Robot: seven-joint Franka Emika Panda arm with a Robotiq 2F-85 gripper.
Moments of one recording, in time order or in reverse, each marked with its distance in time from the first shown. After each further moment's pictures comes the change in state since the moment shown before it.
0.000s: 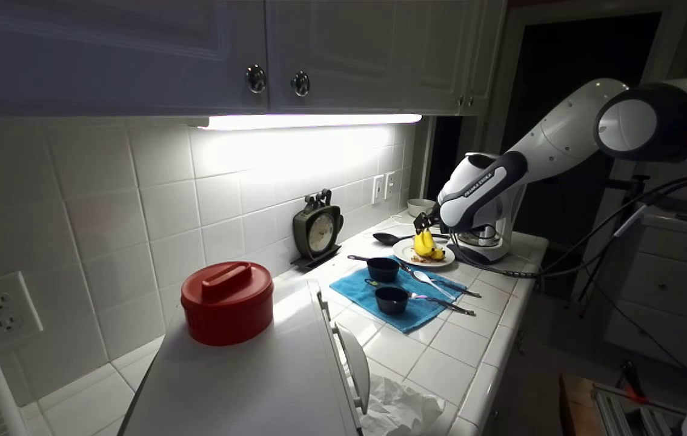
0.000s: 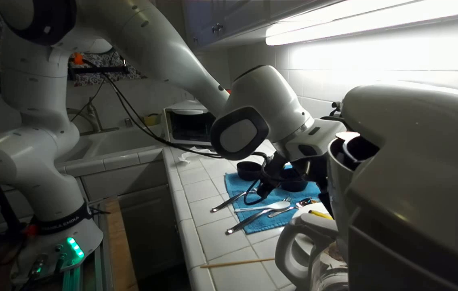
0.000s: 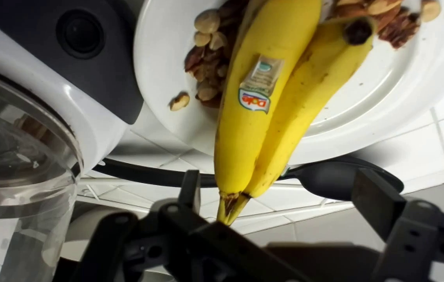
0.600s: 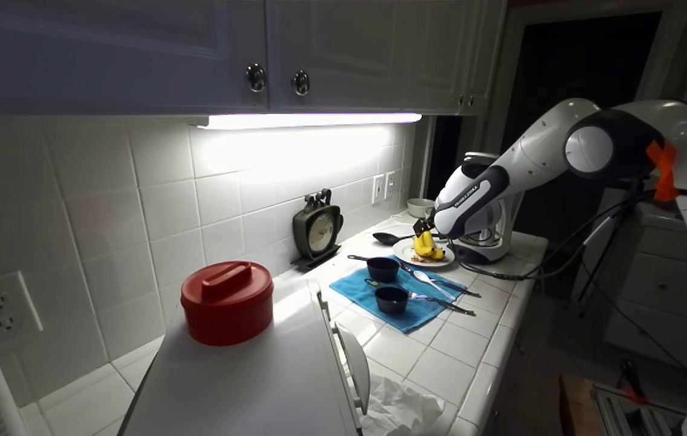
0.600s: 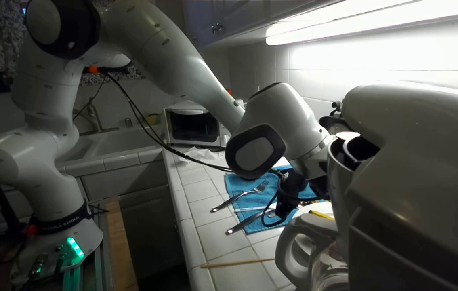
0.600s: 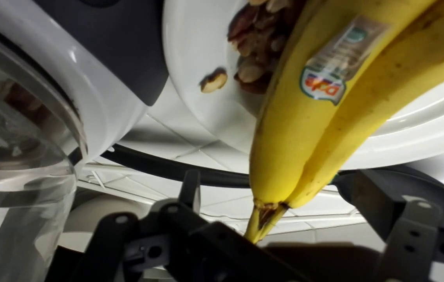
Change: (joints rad) arm 0.026 0.142 -0.066 0.122 0.025 0.038 -0.066
